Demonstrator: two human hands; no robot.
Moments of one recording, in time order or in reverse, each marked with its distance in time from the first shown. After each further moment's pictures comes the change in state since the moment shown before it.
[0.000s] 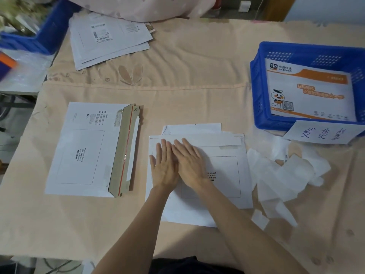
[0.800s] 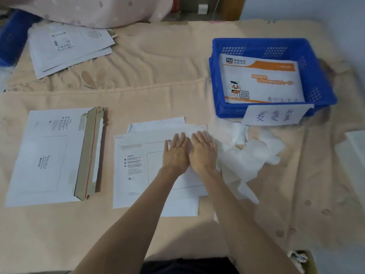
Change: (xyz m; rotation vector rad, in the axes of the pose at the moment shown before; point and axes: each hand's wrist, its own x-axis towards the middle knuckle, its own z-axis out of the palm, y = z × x) left_hand 0.003 0.130 0.011 0.229 -0.139 0.310; right_hand -0.049 0.100 -0.056 0.095 0.020 0.449
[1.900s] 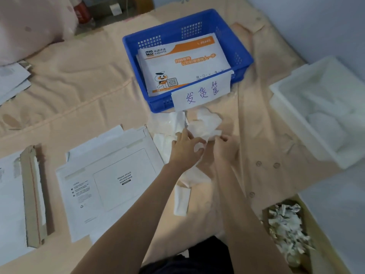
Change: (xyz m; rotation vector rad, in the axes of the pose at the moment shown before) left_hand 0.013 0.178 0.028 -0.128 0.033 0.378; right_hand -0.035 0.197 -0.028 1.028 0.509 0.942
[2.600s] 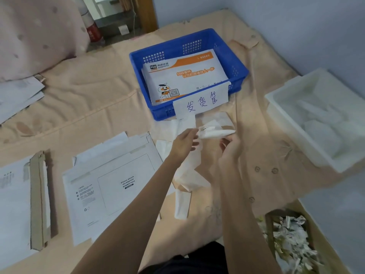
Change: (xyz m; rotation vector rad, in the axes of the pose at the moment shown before) left_hand 0.004 0.019 -0.037 -0.962 -0.008 -0.360; right_hand -0.034 -0.051 -0.040 0.872 -0.065 0.229
